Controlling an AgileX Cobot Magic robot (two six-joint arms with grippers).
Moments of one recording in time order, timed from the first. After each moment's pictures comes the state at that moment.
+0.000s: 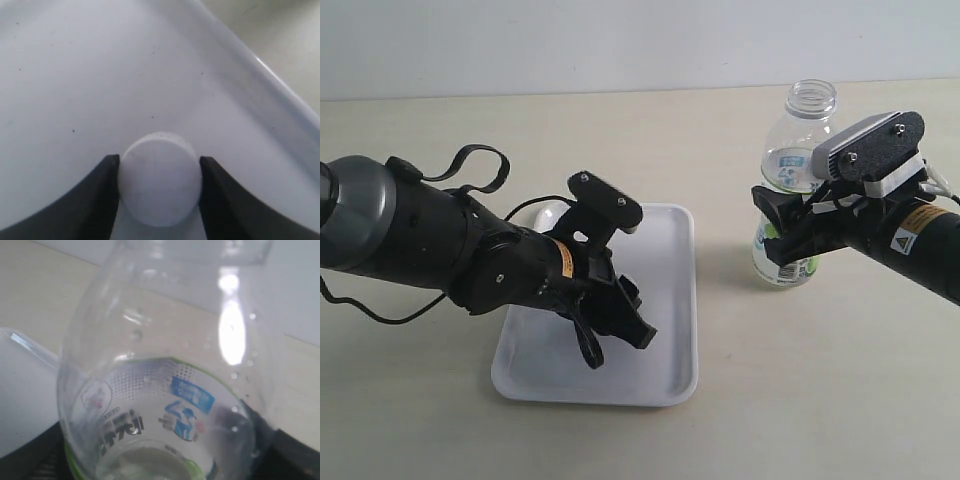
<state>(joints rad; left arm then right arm) -0.79 1.96 -0.89 -0.01 -0.01 0.02 0.09 1.76 -0.40 -0.27 -0.94 -0.06</state>
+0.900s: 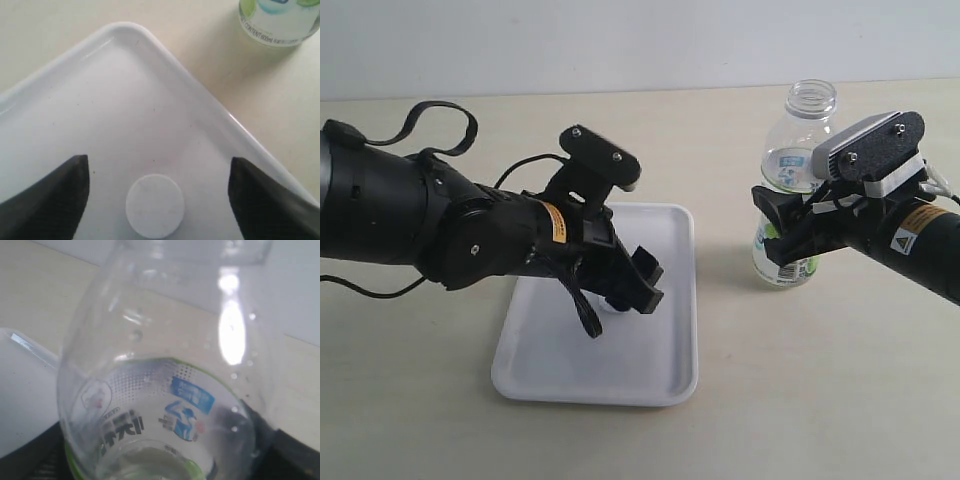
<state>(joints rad) -0.79 1.84 -0.89 -0.01 -0.02 0.03 0.09 1.76 -0.40 -0.27 -0.94 -0.06</state>
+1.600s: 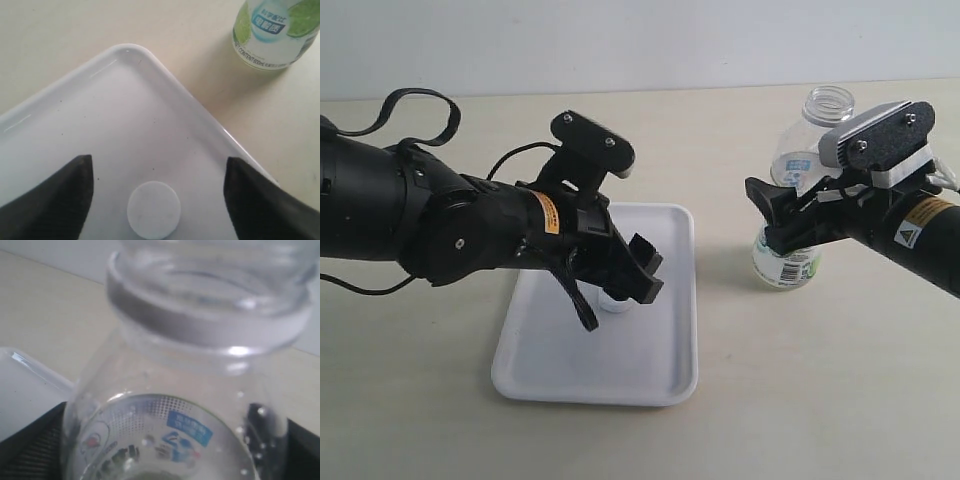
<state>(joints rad) -0.79 1.79 -0.88 -0.01 -0.03 0.01 0.09 1.73 -0.40 -0.27 -0.94 -0.03</state>
